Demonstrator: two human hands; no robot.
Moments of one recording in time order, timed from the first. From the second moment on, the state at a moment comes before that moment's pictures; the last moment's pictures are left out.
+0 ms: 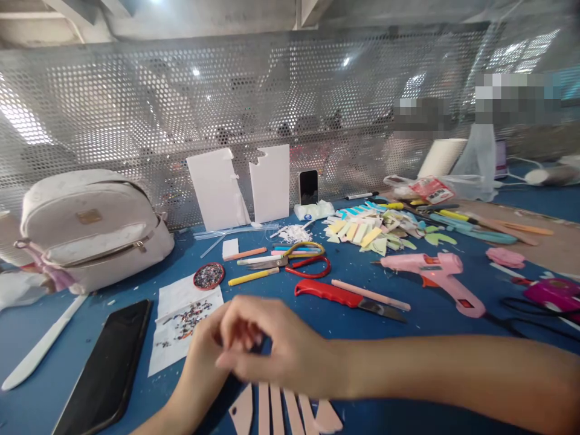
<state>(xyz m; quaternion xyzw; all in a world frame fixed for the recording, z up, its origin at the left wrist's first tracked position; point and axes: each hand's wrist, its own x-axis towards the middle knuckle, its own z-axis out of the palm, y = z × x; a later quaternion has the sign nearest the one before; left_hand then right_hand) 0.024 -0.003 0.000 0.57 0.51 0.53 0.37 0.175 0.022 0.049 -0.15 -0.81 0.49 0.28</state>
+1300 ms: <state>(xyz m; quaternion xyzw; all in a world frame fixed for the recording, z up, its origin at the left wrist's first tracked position) 0.022 -0.004 -0.002 0.57 0.47 0.54 0.40 0.205 0.061 0.012 -0.27 -0.80 0.44 0.31</state>
